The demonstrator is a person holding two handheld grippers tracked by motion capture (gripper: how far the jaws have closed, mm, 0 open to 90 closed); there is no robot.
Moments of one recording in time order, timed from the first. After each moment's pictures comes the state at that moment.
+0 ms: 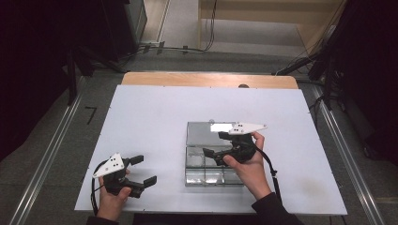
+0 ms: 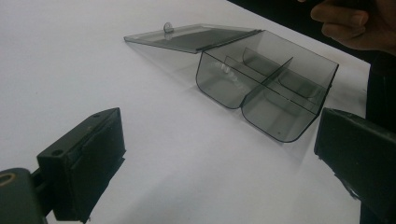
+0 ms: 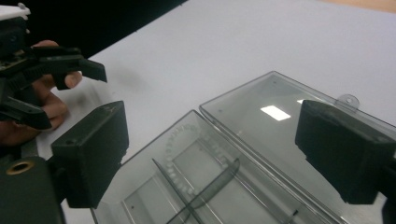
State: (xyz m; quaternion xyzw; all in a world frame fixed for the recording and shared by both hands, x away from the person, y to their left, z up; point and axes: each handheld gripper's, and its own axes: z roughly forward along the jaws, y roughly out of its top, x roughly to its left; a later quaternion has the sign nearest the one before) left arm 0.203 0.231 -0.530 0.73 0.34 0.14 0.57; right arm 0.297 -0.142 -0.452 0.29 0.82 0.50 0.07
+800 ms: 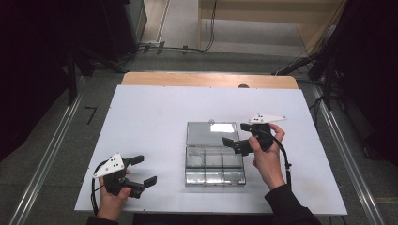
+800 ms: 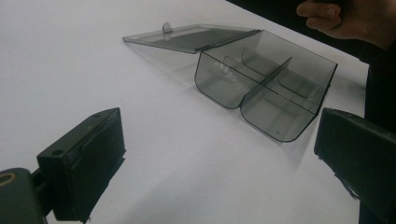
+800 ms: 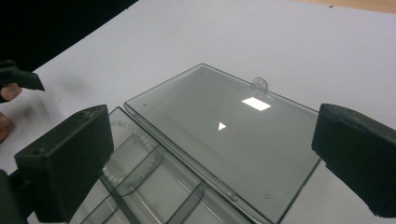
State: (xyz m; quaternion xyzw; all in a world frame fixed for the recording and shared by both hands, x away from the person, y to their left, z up) left arm 0.203 0.230 -0.530 0.73 0.34 0.14 0.57; right arm 0.331 -0.192 -0.454 0.35 0.80 0.48 0.09
